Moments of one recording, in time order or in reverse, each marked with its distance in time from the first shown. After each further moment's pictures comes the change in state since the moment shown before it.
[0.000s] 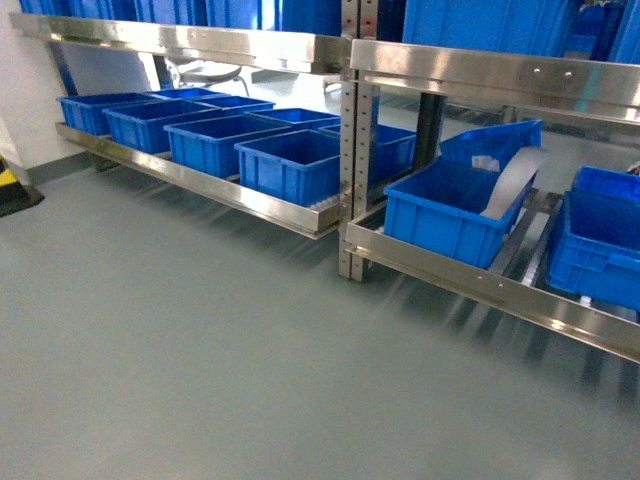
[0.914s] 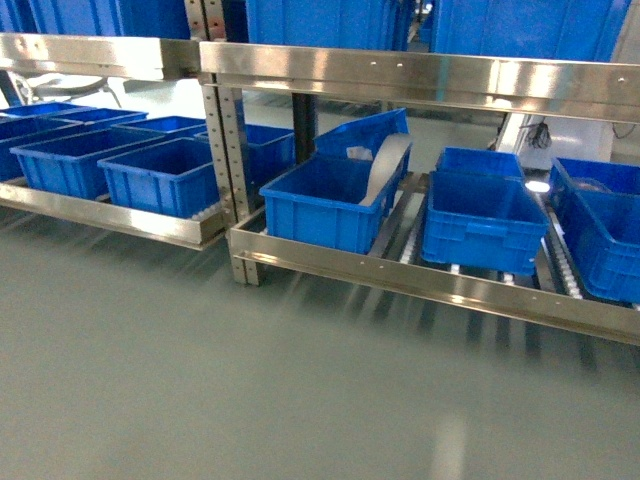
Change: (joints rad) left arm 0.000 0.000 0.000 0.000 0.000 0.000; right arm 0.000 0.000 0.000 0.000 0.000 0.000
